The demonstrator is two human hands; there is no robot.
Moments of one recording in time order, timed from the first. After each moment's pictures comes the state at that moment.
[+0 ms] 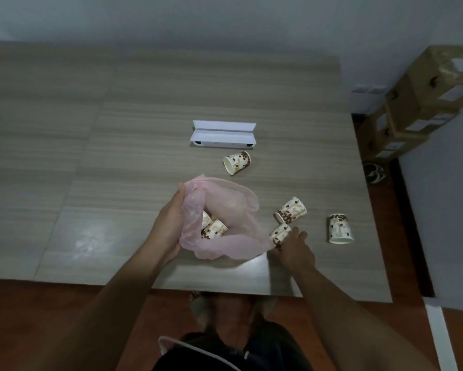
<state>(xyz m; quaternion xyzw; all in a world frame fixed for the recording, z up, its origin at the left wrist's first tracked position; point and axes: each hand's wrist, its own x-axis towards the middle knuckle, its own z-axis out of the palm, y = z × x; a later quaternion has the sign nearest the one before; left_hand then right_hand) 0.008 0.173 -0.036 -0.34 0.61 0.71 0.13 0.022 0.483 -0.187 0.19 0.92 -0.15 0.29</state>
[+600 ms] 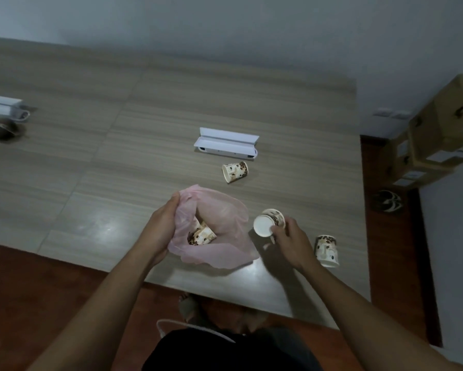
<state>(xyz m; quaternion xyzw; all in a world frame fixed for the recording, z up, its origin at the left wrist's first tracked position) 0.023 0.237 -0.008 -0.36 0.66 0.66 0.08 -0.028 0.550 -0.107 0.05 0.86 -0.45 0.22</state>
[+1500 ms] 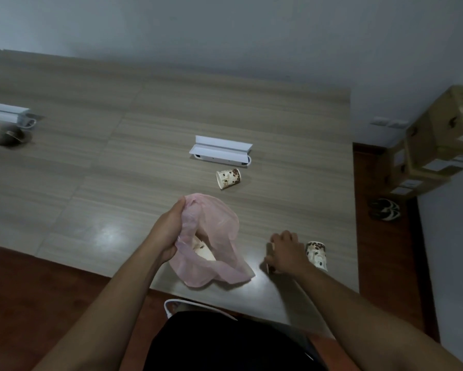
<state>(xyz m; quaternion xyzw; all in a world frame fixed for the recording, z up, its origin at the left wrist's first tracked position) 0.009 0.286 0.011 -0.43 0.59 0.67 0.11 -0.041 0.583 -0.142 -0.12 0.94 -0.07 0.31</state>
